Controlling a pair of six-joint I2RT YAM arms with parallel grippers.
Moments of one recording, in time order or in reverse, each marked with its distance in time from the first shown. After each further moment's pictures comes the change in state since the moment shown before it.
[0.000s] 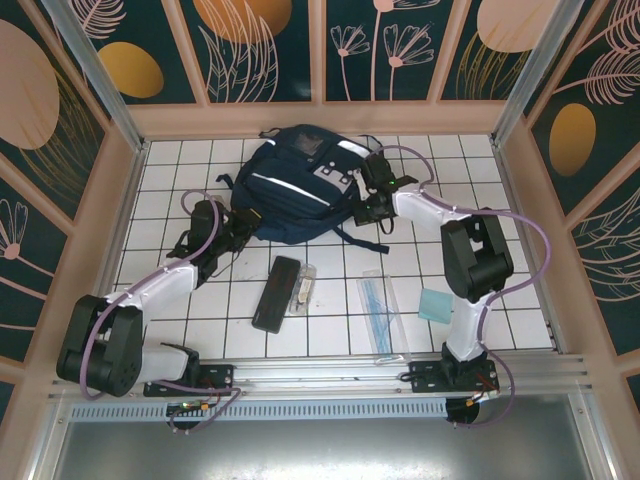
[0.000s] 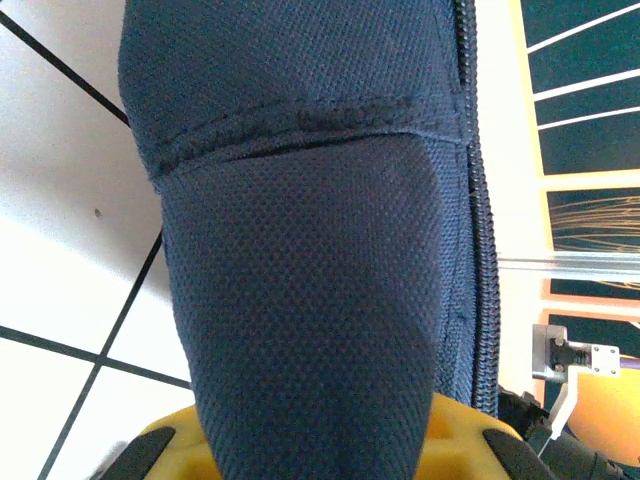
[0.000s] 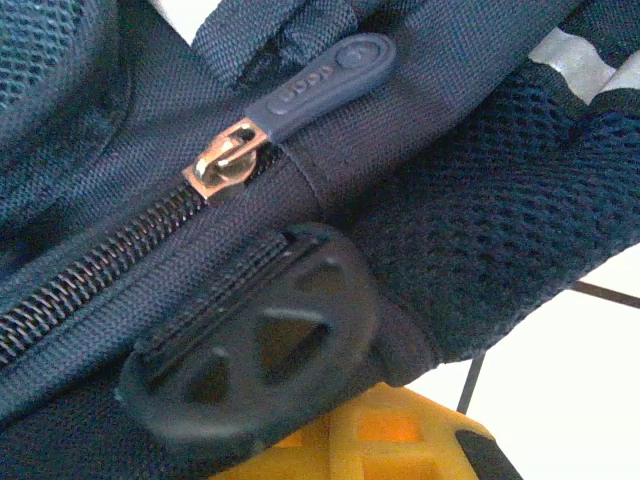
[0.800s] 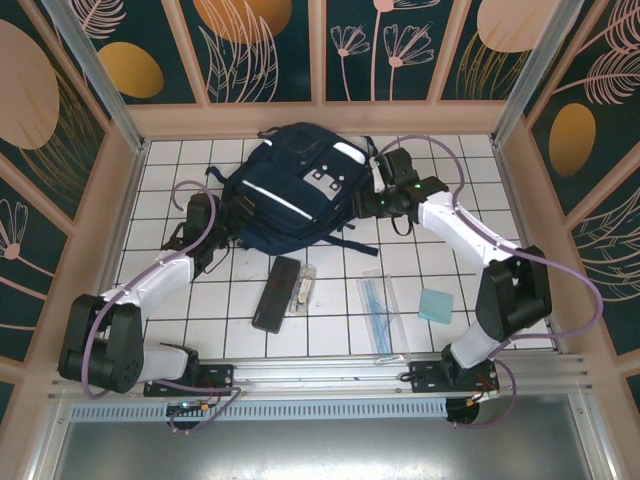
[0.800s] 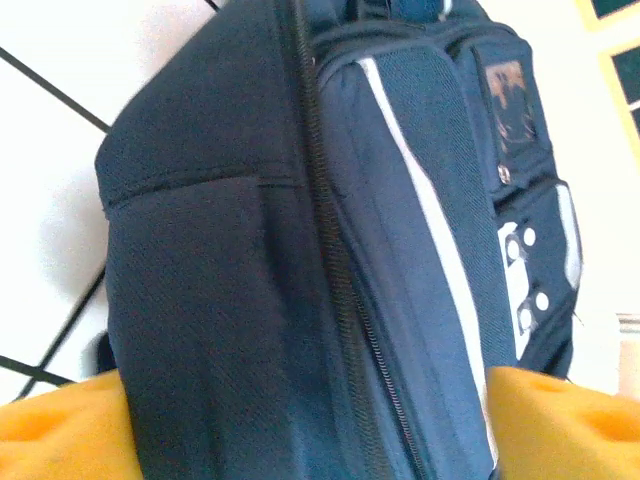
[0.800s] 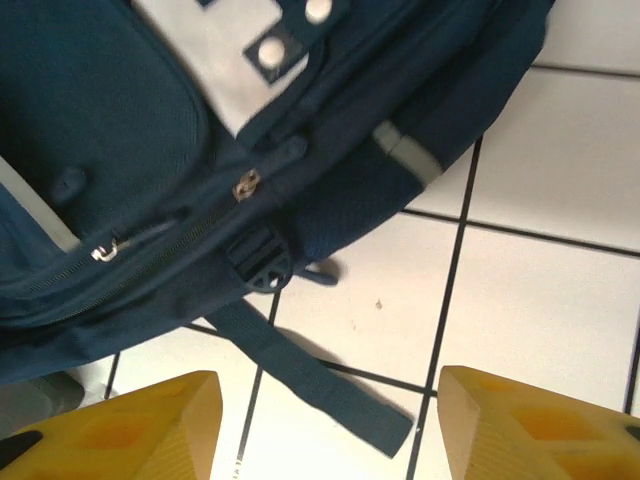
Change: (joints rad) left arm 0.040 0.004 0.077 -0.183 -0.206 0.181; right arm 0.002 -0.328 -0.078 -0.072 -0.031 0.124
